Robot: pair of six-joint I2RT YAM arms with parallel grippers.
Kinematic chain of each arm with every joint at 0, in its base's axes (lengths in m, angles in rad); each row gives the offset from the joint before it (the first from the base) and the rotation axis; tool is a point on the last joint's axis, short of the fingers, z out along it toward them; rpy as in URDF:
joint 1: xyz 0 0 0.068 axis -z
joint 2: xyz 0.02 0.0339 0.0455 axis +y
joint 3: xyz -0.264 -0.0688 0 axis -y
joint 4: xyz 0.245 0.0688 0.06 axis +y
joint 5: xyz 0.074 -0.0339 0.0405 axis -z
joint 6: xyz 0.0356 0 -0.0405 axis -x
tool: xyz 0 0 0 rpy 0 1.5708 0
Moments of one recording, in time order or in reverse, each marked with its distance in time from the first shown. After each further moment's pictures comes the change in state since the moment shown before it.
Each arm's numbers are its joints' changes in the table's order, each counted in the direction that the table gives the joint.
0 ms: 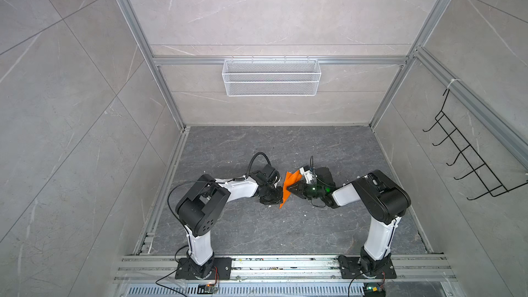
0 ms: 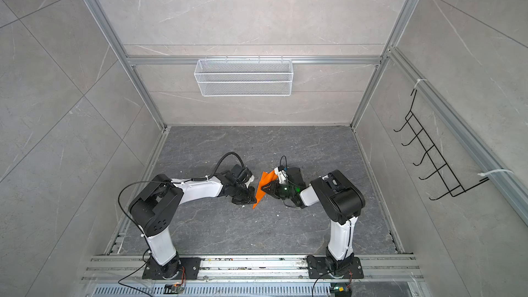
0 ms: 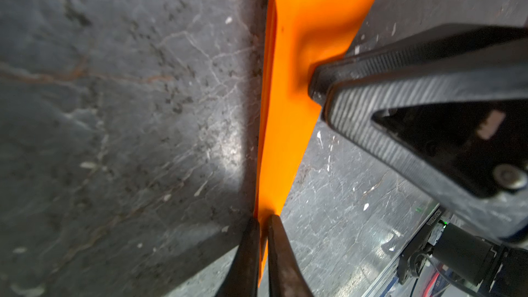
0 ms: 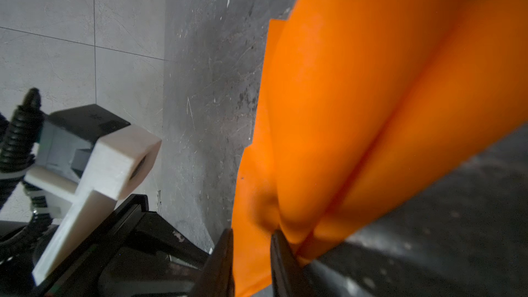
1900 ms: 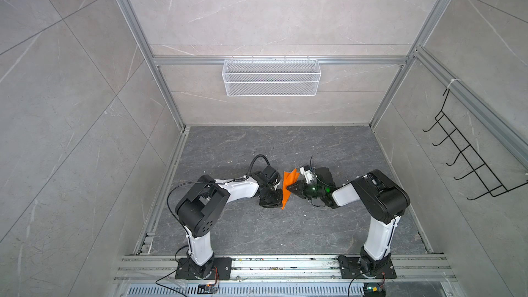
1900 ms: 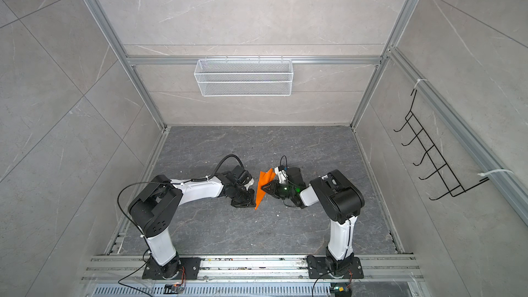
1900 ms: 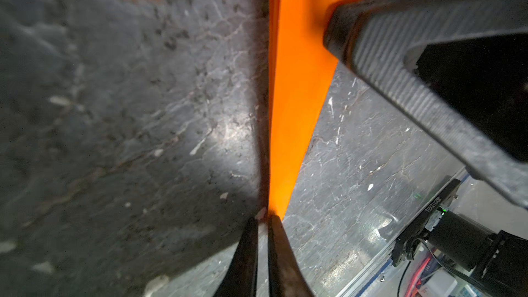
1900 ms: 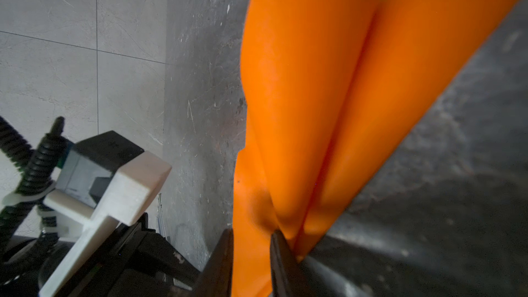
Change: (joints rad) left arm 0.009 -0.018 0.011 0.080 -0.006 0.013; right arm 0.000 0.006 -0.002 -0.022 0.008 -0.010
